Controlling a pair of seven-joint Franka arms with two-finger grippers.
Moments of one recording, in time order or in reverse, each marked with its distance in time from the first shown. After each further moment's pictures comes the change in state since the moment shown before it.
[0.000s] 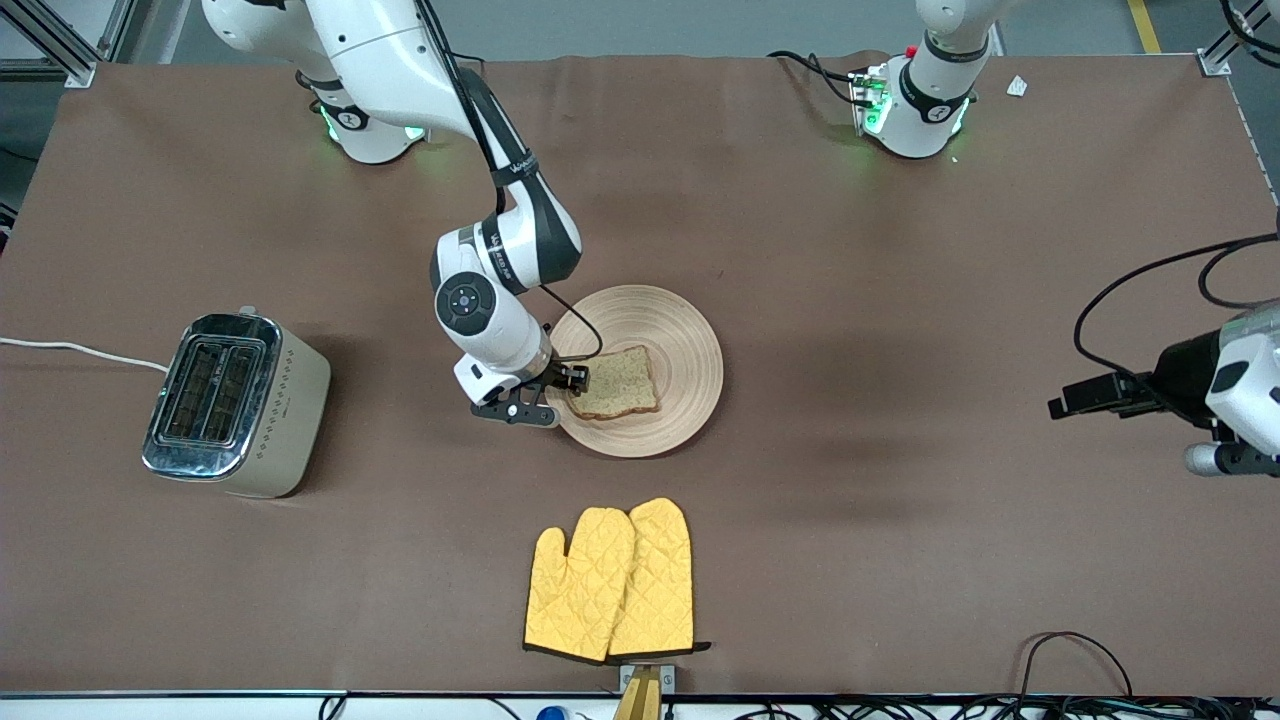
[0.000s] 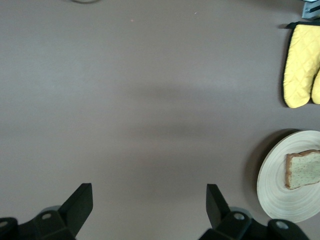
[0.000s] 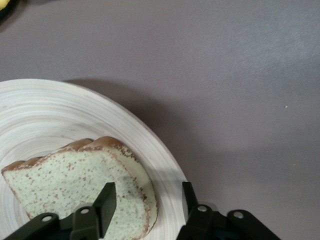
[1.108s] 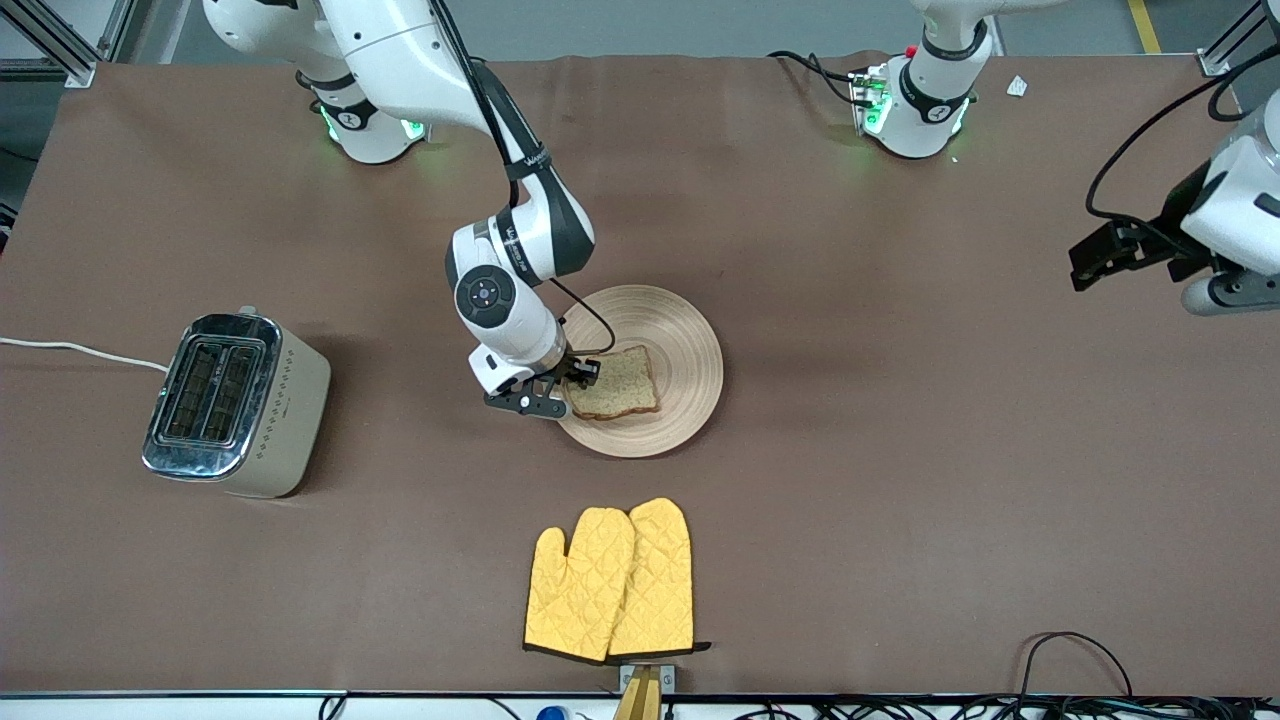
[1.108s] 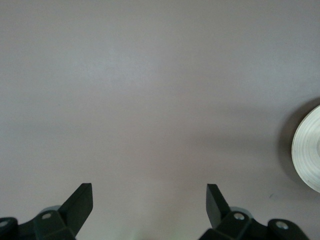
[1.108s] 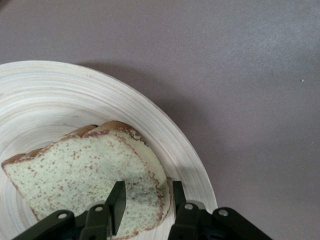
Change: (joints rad) left arm -0.493 -0.361 0.498 -0.116 0.011 -0.198 -0.025; right arm 0.031 0.011 -0.001 0.001 0.000 -0.001 0.073
